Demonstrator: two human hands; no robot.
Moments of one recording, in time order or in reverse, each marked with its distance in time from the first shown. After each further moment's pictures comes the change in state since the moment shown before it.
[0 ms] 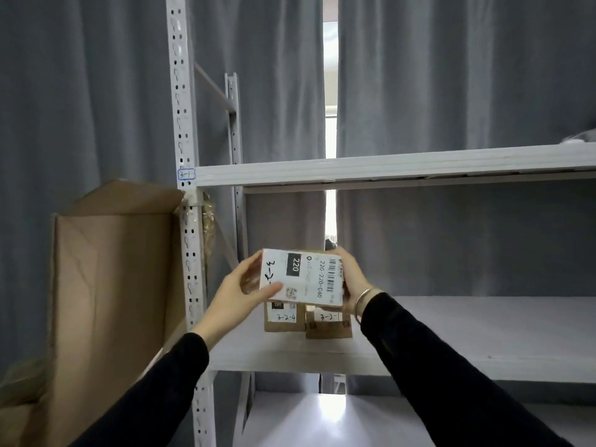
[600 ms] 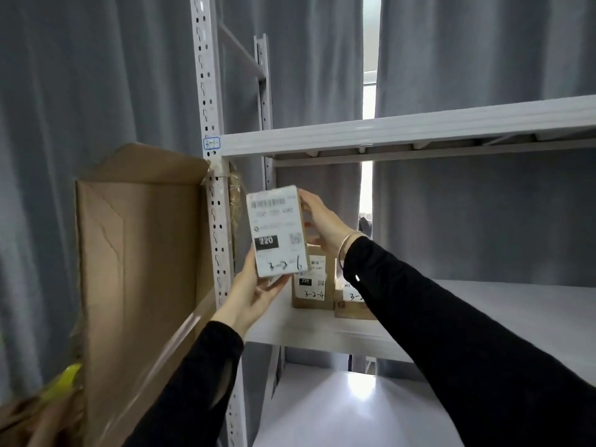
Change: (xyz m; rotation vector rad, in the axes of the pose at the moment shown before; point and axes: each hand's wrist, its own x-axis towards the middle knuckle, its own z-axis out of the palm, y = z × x) left_hand 0.003 -0.030 0.013 -0.992 0.294 -0.430; right_hand 0.065 -0.019 0.060 -0.378 -0.122 -0.312
